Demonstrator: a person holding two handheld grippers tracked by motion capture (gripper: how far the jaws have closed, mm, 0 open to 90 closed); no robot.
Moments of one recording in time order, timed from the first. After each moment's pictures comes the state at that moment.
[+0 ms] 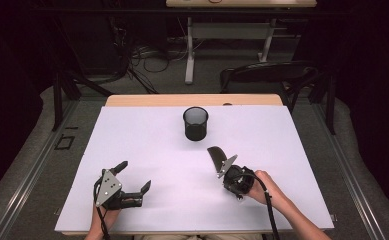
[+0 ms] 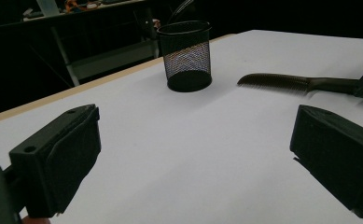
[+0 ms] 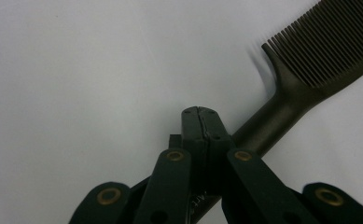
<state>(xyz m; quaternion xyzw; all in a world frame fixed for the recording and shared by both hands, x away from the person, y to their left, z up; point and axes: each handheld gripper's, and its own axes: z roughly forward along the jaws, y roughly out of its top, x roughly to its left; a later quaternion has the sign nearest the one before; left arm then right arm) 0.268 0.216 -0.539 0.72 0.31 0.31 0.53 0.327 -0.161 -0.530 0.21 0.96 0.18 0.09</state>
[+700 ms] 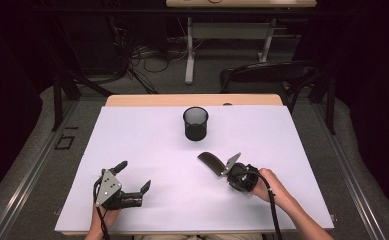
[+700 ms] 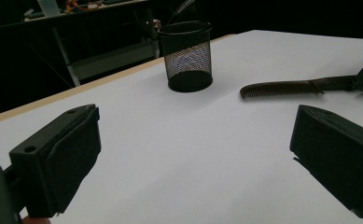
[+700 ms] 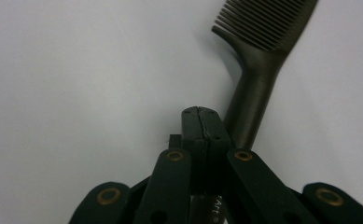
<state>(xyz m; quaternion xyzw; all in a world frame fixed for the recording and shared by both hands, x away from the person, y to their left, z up) 0.268 0.216 -0.539 0.72 0.31 0.31 0.53 0.333 -0.174 -0.528 0.22 0.96 0.16 0.10</state>
